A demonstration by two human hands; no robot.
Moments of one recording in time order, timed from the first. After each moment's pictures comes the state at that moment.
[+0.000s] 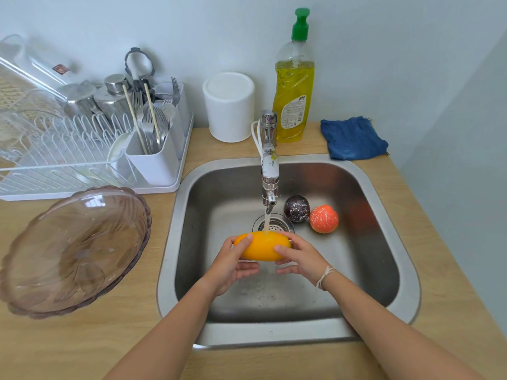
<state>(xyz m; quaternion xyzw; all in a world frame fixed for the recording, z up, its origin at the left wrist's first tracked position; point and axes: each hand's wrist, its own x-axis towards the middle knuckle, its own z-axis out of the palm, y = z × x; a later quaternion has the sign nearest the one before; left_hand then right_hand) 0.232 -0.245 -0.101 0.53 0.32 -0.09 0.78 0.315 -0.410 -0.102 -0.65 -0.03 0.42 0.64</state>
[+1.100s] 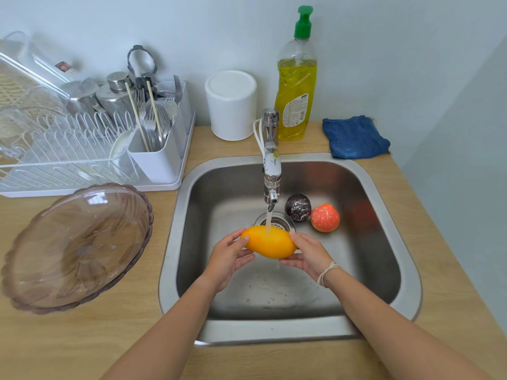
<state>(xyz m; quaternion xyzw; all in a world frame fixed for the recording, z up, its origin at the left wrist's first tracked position) 0.231 -0.239 -0.100 0.53 0.32 -0.02 0.78 0.320 -0.409 -0.103 -0.60 0.09 0.39 0.69</state>
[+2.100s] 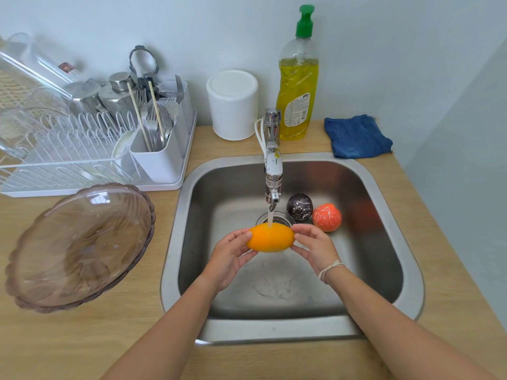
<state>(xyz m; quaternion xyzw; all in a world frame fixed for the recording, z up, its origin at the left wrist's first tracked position) 0.230 -0.240 -0.092 0.48 0.28 -0.02 0.83 0.325 -0.414 -0.100 -0.61 0.07 0.29 0.73</state>
